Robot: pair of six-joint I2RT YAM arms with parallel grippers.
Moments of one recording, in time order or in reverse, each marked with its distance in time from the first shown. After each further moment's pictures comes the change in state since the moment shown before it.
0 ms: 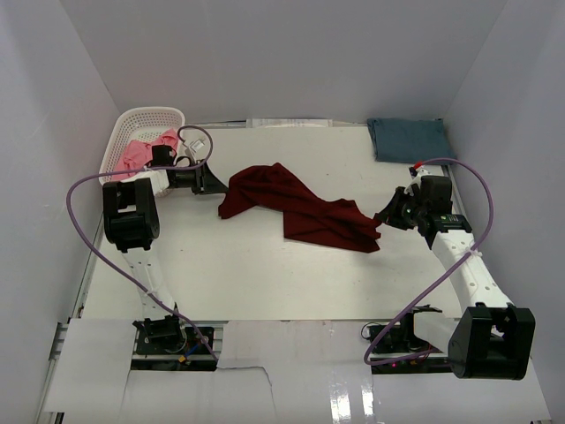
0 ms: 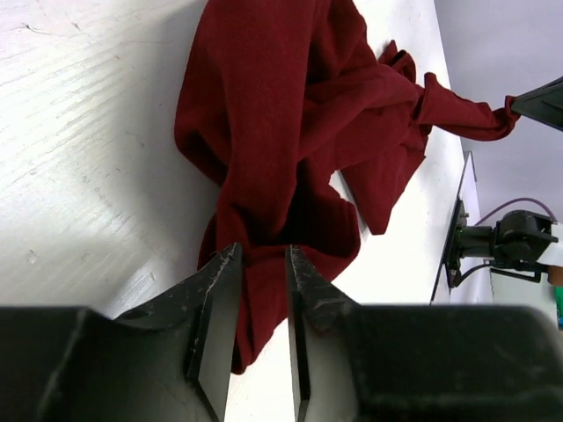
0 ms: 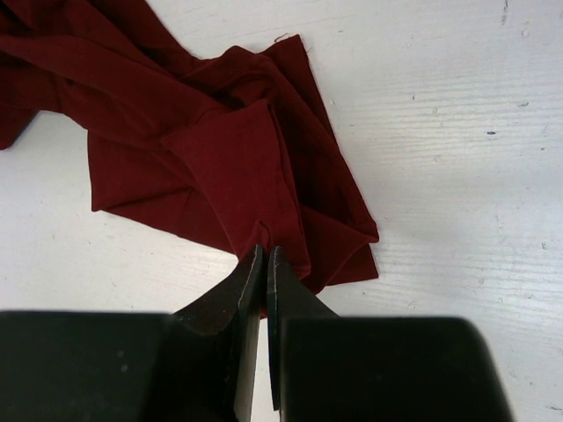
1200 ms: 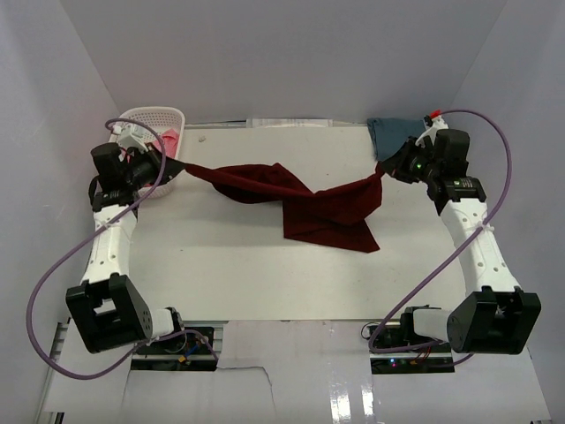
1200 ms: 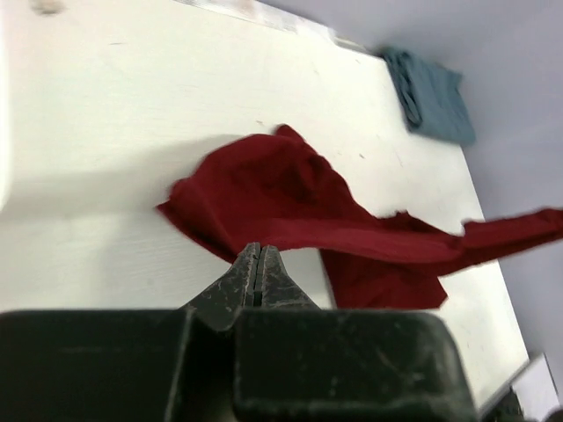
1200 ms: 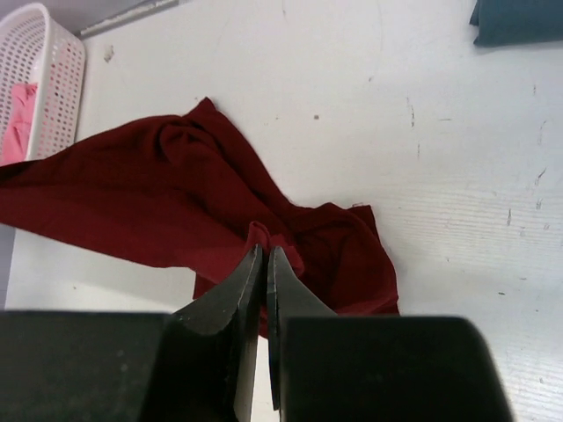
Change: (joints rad) left arm 0.099 -0.779 -0.309 0.143 -0.415 -0.355; right arm 0.000 0.151 0.384 0.020 -0.050 0.060
